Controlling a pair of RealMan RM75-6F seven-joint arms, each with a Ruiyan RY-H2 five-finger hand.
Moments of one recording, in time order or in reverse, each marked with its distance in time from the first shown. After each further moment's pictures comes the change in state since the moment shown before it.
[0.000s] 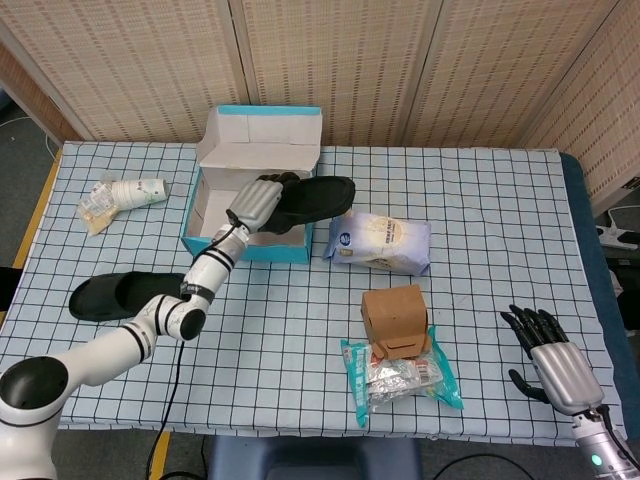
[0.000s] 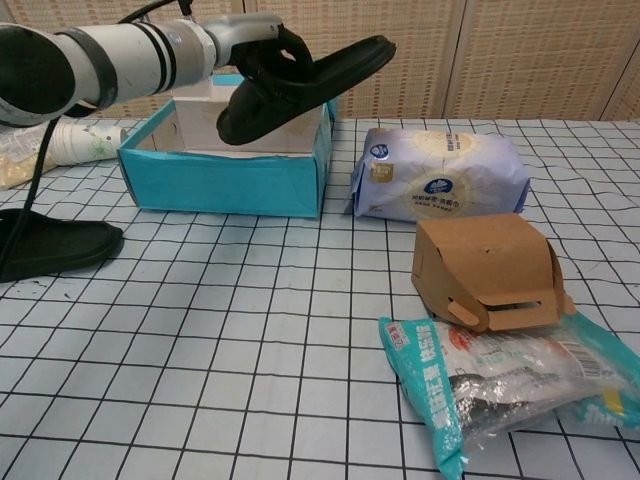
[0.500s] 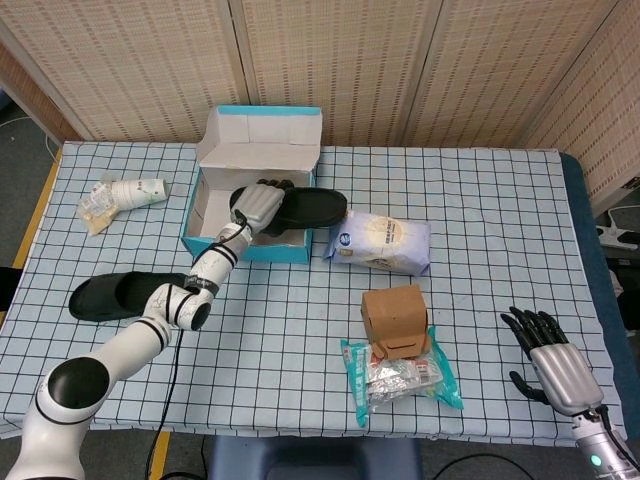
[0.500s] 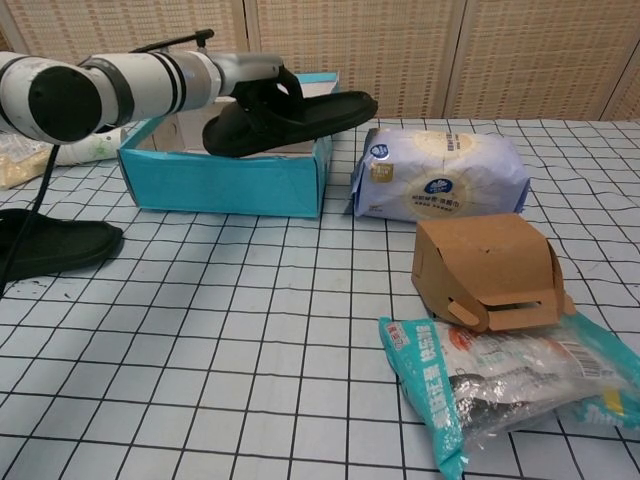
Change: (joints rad) left arm -0.064 -0.112 0.099 0.303 0.142 -0.109 -0.073; right arm 0.004 0.003 -0.008 -0.004 0.004 -0.021 -0.019
